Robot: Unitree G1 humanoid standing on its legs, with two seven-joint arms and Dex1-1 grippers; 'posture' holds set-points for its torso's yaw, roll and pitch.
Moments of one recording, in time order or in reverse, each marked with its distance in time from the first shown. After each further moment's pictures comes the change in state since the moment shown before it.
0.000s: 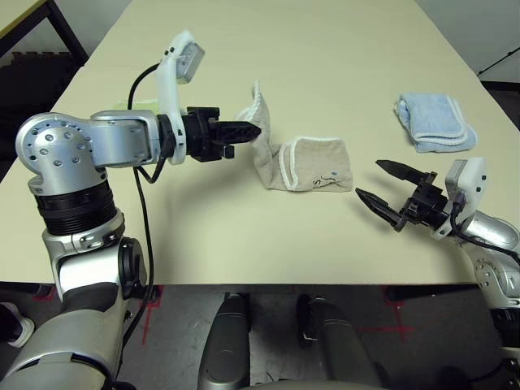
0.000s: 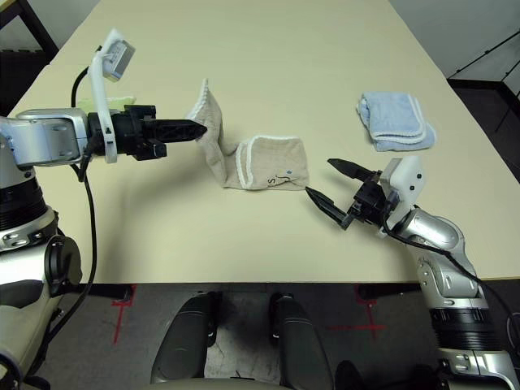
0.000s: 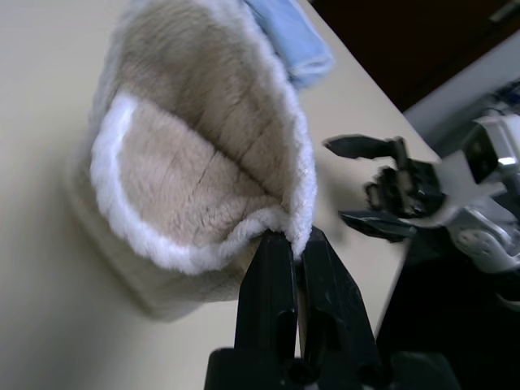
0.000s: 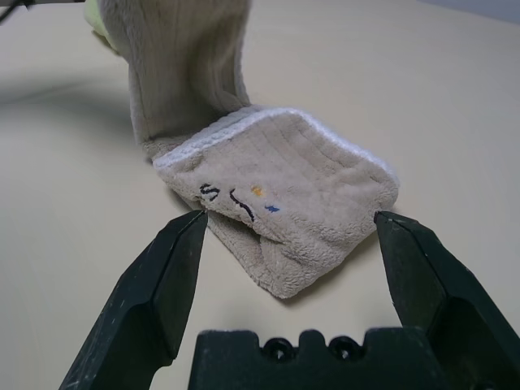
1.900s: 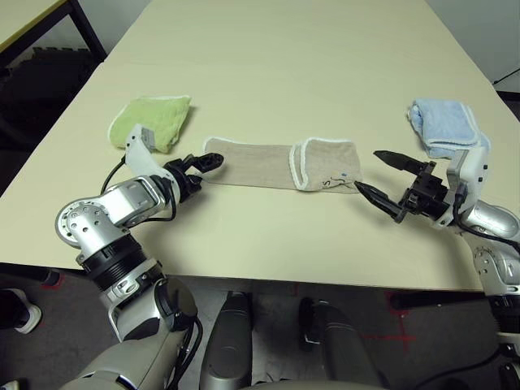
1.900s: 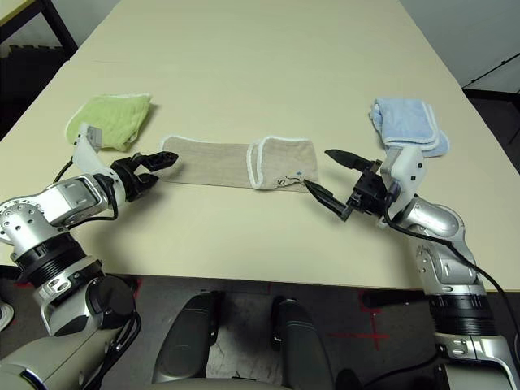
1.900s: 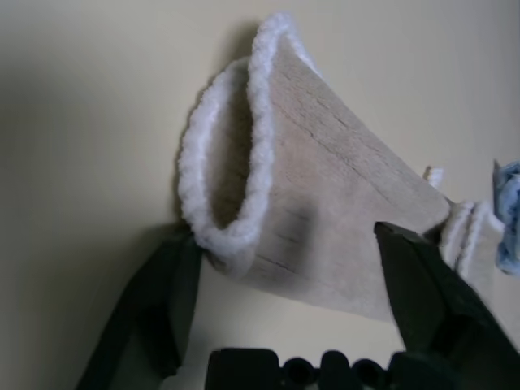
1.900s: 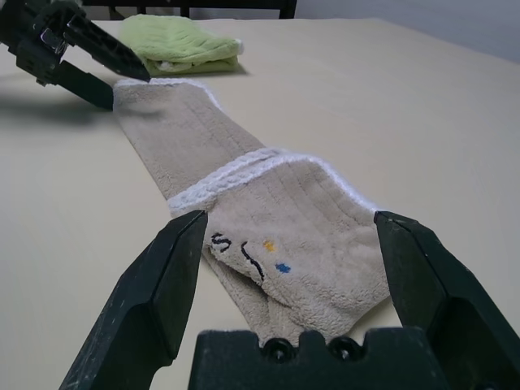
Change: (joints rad) left arm 0.226 -0.230 0.516 0.078 0.278 -0.046 0.446; right arm -0.067 -0.008 0.000 0.016 0.000 -0.012 0.034
